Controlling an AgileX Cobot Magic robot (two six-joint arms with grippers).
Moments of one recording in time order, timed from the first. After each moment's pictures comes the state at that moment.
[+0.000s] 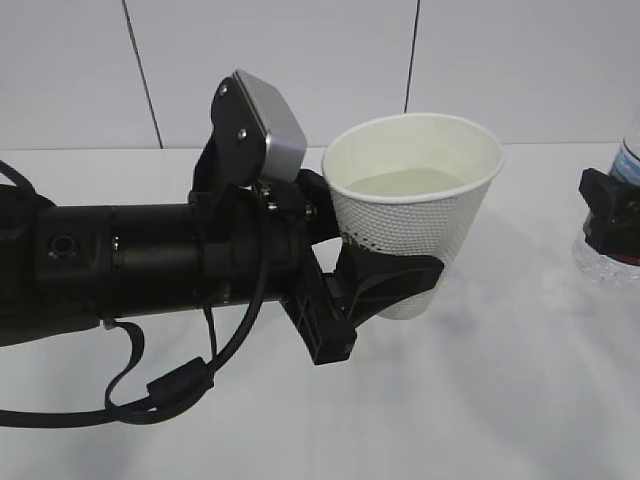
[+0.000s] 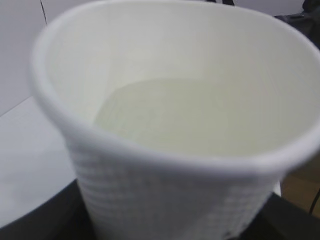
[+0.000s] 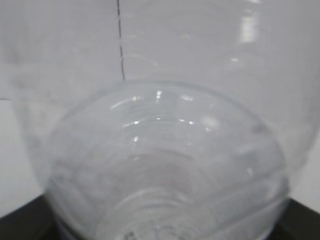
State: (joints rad) left arm -0.77 1.63 -0.77 0.76 -0.71 -0.53; right arm 0.09 1.42 -0.33 0.02 -0.83 -0.07
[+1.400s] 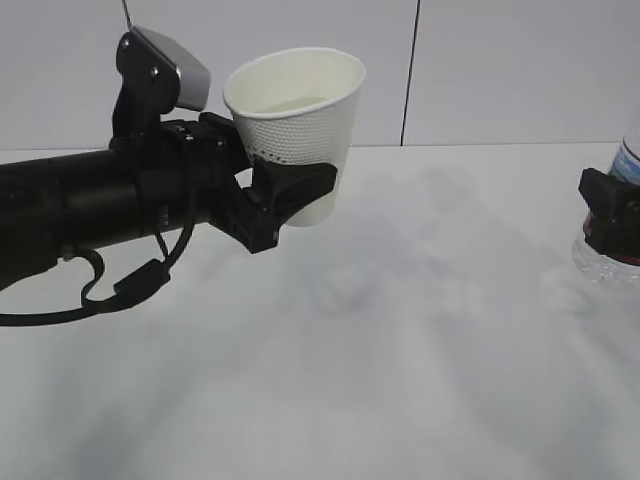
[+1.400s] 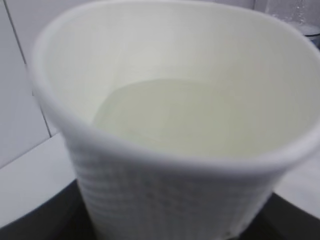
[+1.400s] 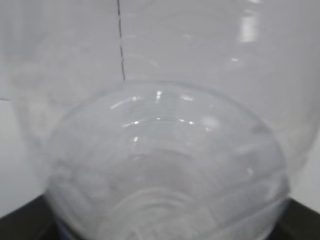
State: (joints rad) left arm -0.57 1.63 -0.77 0.63 -0.71 -0.44; right arm 0.09 1.42 -0.33 0.02 -0.83 -0.07
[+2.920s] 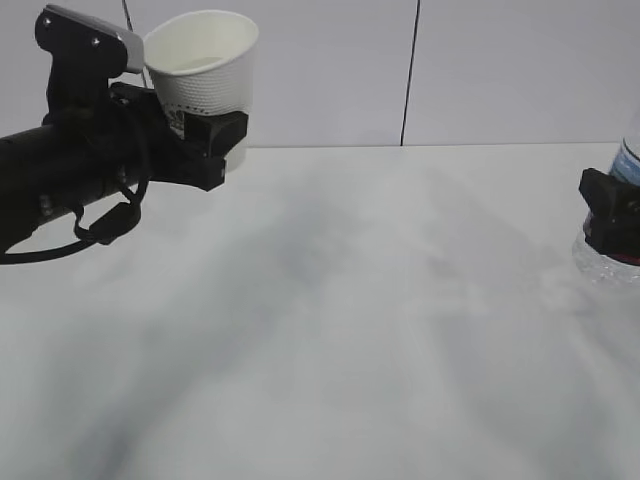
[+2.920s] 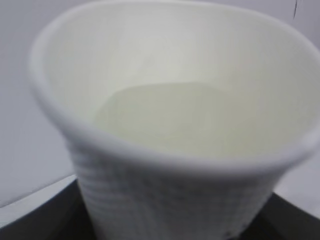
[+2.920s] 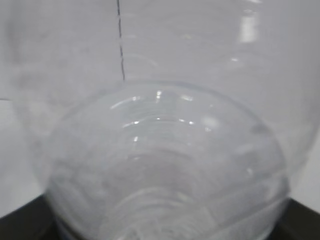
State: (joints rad) left arm -0.48 1.63 -0.77 0.14 -0.66 -0.04; right arm 0.09 1.42 -0.33 0.02 -0.83 -0.07
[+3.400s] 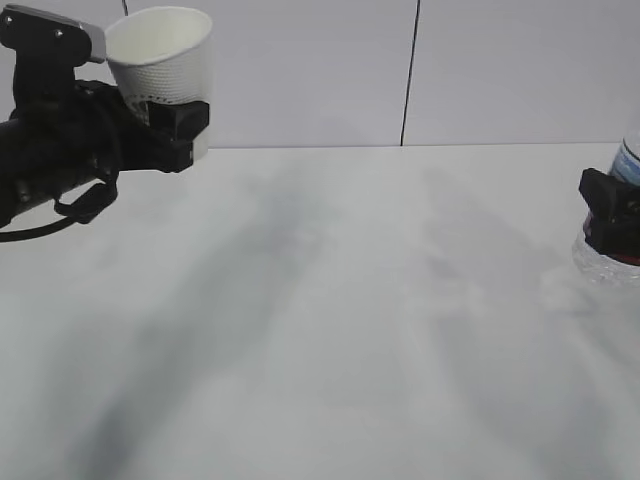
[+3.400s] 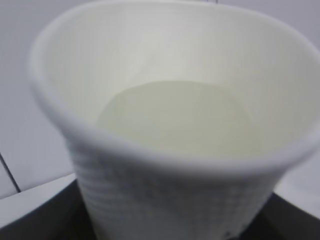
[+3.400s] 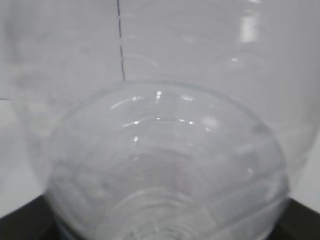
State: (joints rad) left arm -0.40 1.63 -0.77 0.09 -0.65 -0.04; right arm 0.09 1.42 -0.33 0.02 -0.83 -0.07
